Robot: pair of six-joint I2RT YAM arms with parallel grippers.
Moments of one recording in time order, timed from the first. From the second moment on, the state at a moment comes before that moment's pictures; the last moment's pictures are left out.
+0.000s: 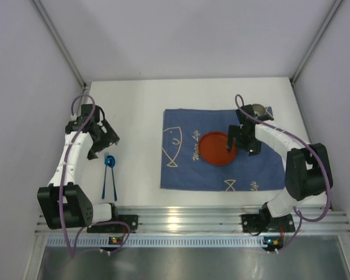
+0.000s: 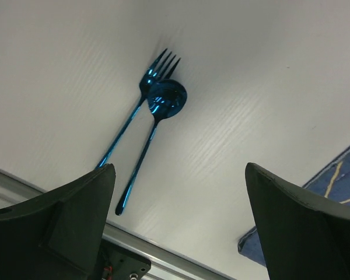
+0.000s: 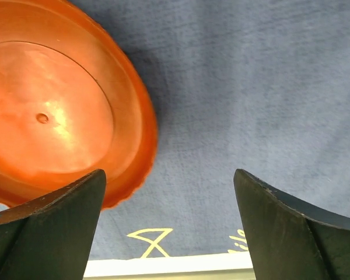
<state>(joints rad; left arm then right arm) 0.07 1.32 1.15 -0.98 -0.16 -0.58 0.27 1.59 1.07 -0.77 0.09 0.44</state>
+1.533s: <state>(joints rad) 0.18 1.63 0.92 -0.73 -0.01 -0.56 0.20 1.52 1.14 -0.86 0.08 0.37</state>
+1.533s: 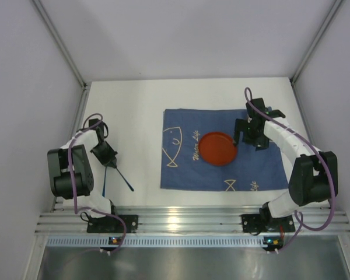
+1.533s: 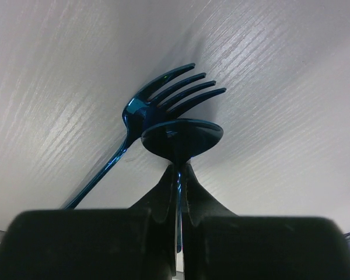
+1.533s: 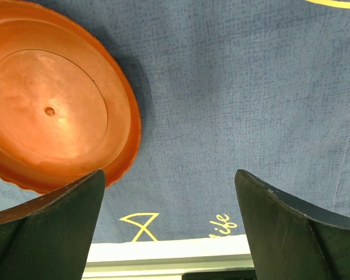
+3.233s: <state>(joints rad) -0.49 1.92 1.76 -0.59 0.34 -0.82 0.41 1.69 1.26 -0.40 -0.66 0.53</state>
